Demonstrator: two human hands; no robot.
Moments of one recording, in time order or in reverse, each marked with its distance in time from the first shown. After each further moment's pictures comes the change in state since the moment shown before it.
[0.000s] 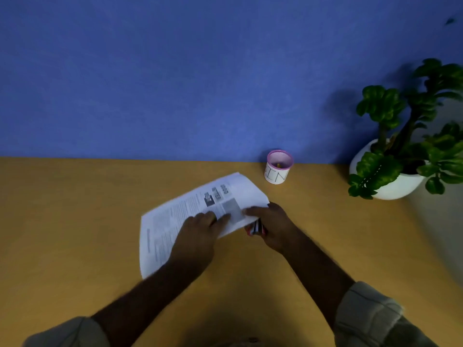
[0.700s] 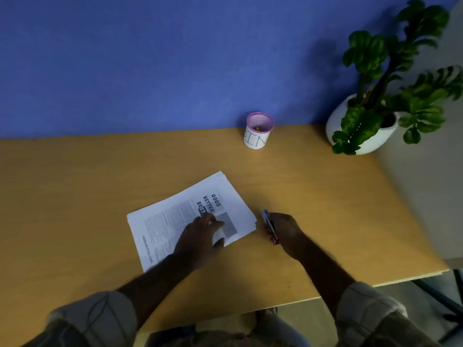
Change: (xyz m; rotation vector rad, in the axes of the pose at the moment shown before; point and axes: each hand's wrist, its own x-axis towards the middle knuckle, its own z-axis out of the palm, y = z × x) left_hand -0.051 0.003 0.098 -0.400 -0.517 -0.162; right_hand -0.026 0.092 -0.073 -0.173 0.522 0.262
